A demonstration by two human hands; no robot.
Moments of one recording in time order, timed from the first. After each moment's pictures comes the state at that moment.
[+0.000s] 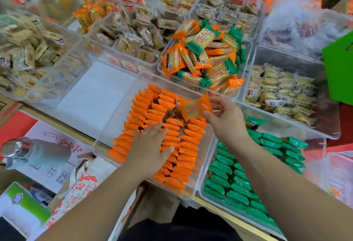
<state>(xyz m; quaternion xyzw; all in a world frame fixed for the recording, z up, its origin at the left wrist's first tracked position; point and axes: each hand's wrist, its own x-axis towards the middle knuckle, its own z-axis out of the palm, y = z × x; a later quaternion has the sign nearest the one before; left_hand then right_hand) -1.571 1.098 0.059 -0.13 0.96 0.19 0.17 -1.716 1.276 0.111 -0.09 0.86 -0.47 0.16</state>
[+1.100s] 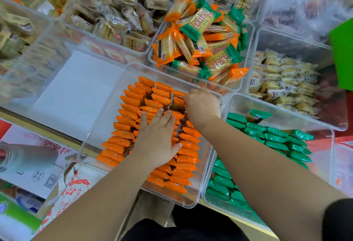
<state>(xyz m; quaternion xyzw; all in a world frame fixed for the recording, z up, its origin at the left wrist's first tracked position) -1.621 1.104 0.039 -0.05 0.98 0.08 0.18 -1.751 1.206 0.055 -0.32 0.94 0.06 0.06</state>
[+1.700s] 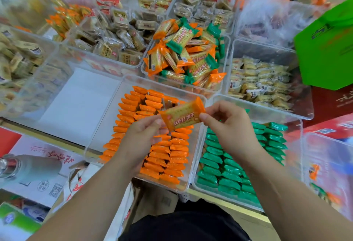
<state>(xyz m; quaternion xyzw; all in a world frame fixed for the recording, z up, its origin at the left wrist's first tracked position) -1.585 1.113 0.126 -0.31 0.63 0.71 0.05 -1.672 1.311 0.165 -0.10 0.84 -0.52 0.14</state>
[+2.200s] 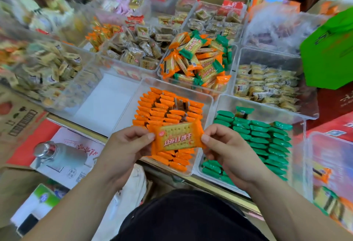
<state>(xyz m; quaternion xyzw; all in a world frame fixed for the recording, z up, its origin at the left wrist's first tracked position) -1.493 1.114 0.191 -0.33 0.58 0.74 -0.03 -1.591 1.343 0.192 -0.07 0.62 -0.70 0.36</state>
